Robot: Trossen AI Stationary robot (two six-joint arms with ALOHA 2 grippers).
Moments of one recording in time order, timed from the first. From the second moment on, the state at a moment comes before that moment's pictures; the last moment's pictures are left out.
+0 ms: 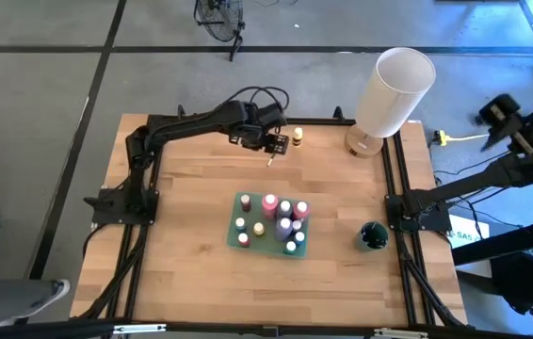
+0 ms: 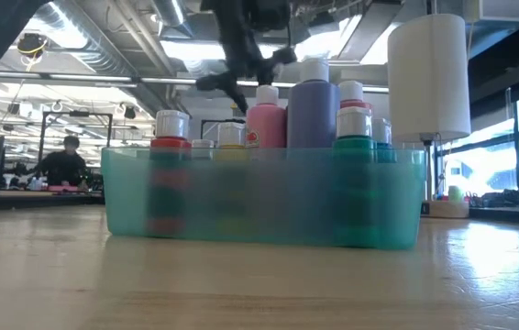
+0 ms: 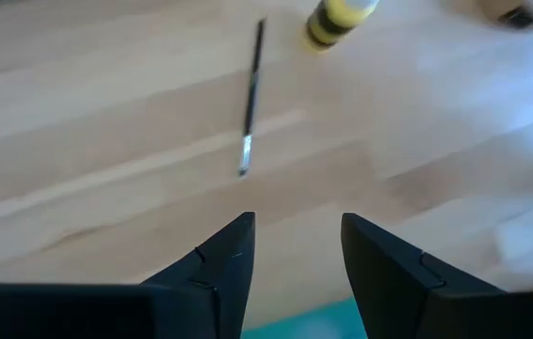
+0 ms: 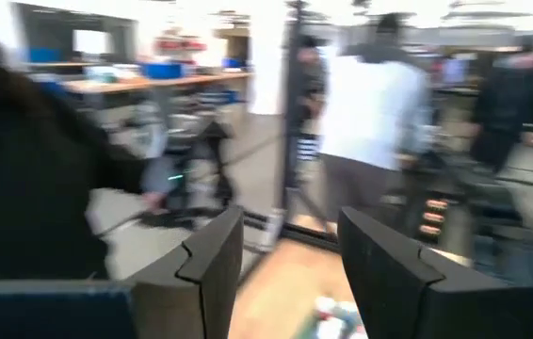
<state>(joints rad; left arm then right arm) 0.33 1.96 1.91 -1.11 -0.12 -0.95 0.22 0.75 1.97 -1.22 -0.30 -0.04</state>
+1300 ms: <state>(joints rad) 0.41 2.15 1.78 -0.88 -0.02 -0.57 0.22 0.78 1.96 -1.30 0.05 0.01</state>
